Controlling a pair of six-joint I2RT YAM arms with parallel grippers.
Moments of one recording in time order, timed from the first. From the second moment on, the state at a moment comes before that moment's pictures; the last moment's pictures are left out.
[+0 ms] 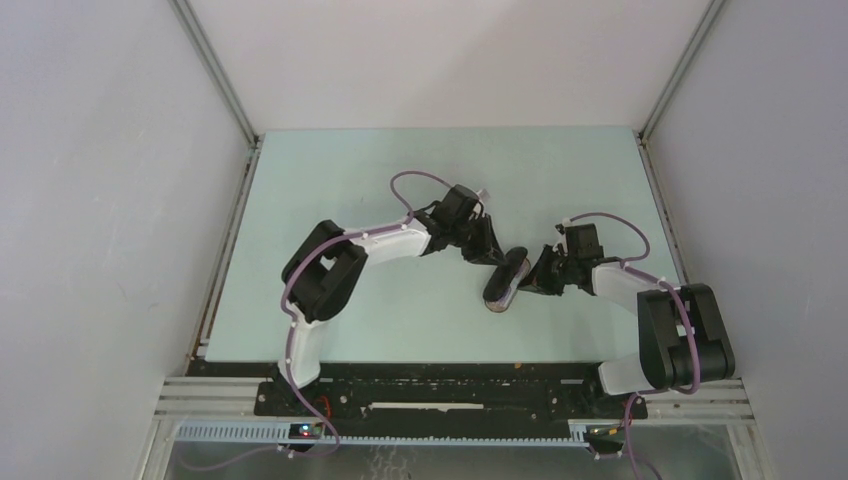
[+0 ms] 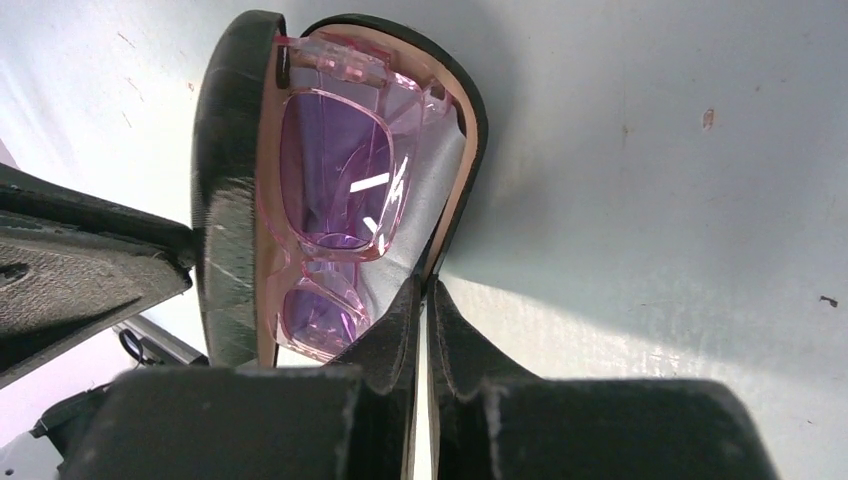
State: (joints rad) left arm -0.79 2.05 1.41 -0.12 0.43 -0.90; right arm 0.14 1.43 0.57 -0.14 -0.45 0.60
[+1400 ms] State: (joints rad) left arm -0.87 1.87 1.37 -0.43 0.11 -0.65; right arm 0.03 1.21 0.56 -0.25 -0.36 0.63
